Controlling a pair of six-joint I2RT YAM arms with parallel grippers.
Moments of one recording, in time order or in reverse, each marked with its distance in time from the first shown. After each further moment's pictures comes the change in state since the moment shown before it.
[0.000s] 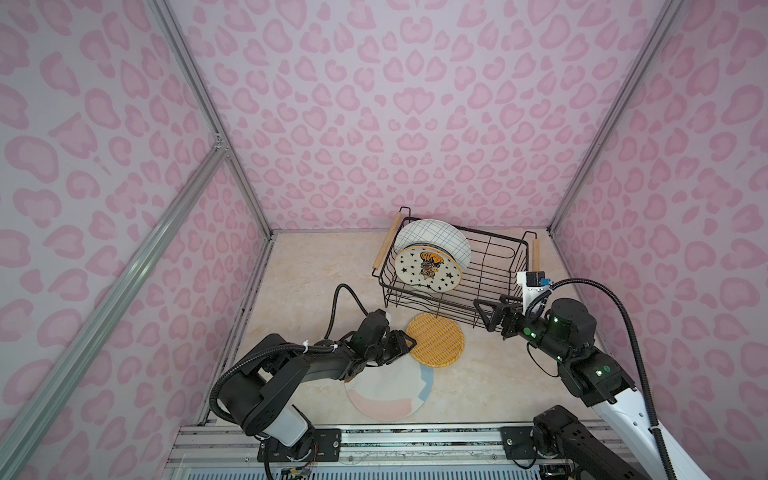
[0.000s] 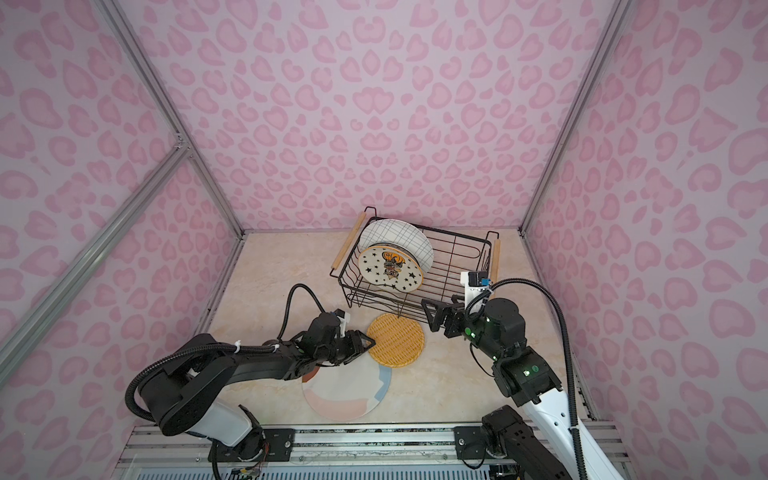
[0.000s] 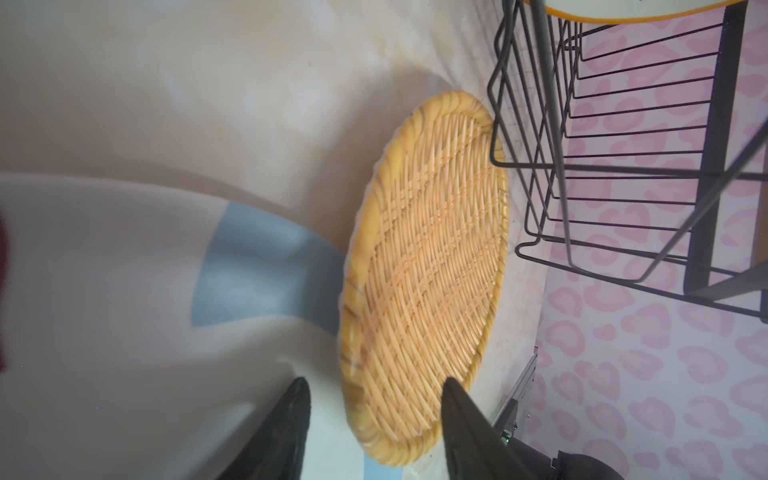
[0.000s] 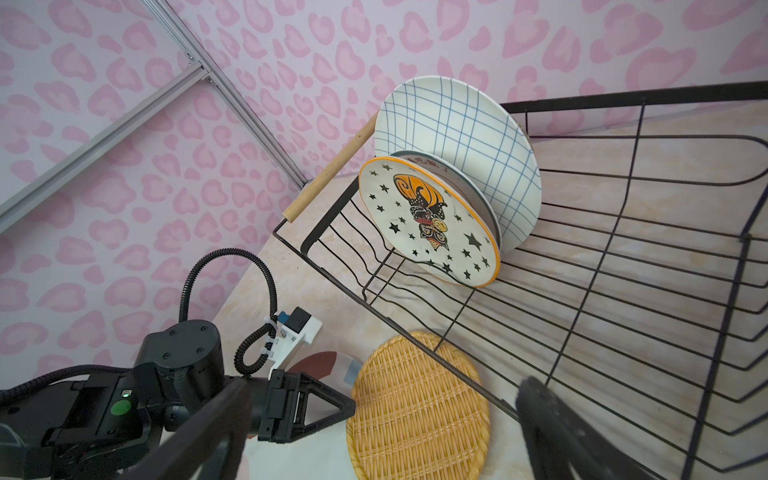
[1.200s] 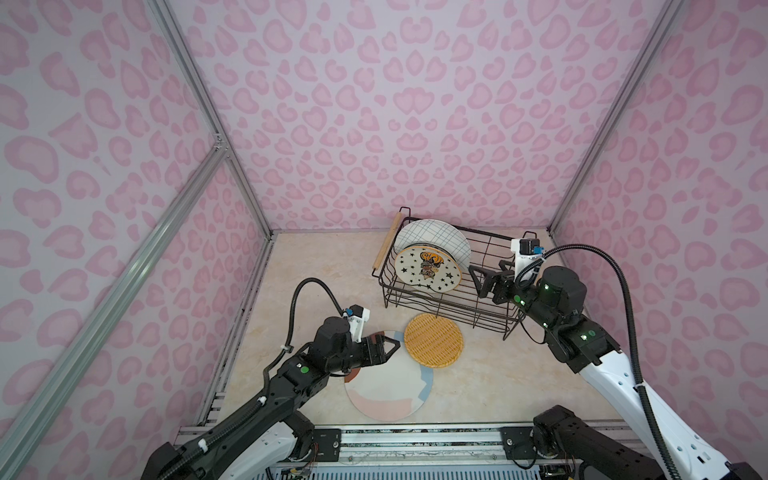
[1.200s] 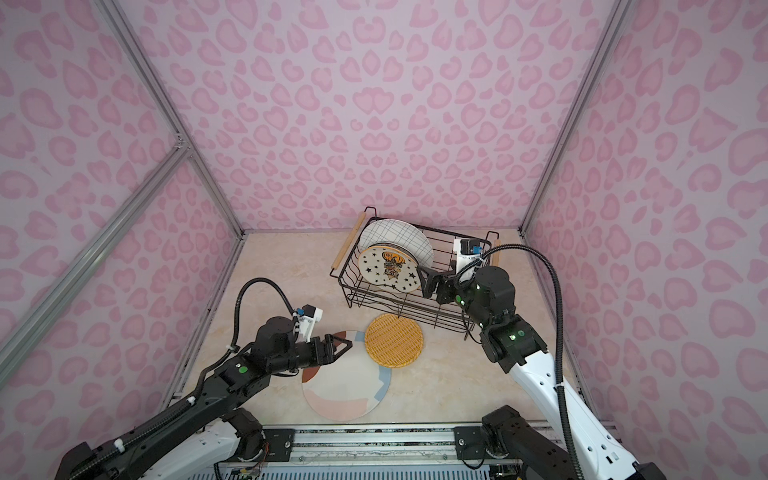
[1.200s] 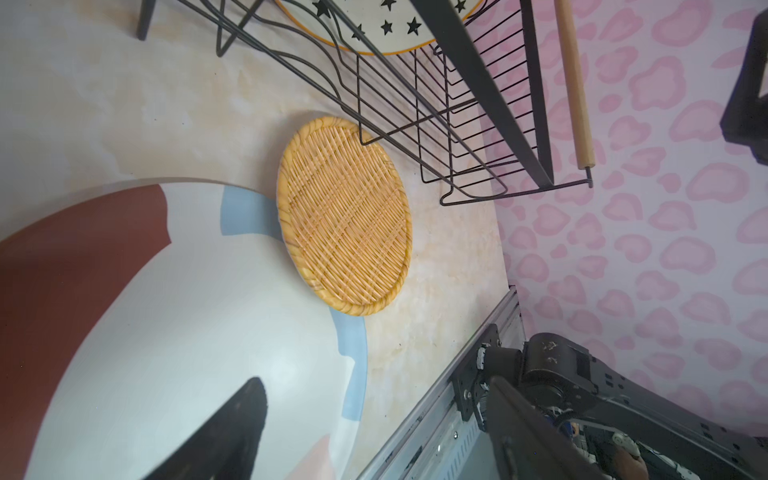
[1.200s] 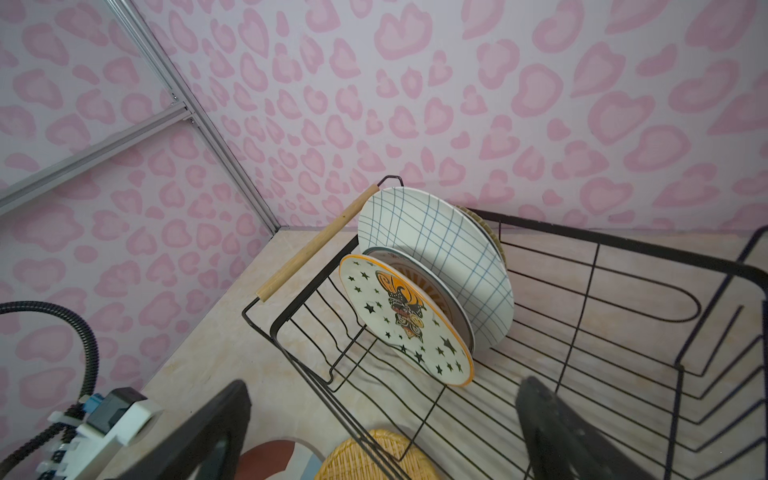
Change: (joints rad) left arm 0.090 -0.627 -0.056 -0.461 0.071 0.260; right arm 0.000 0.195 0.158 0.133 0.103 -0.110
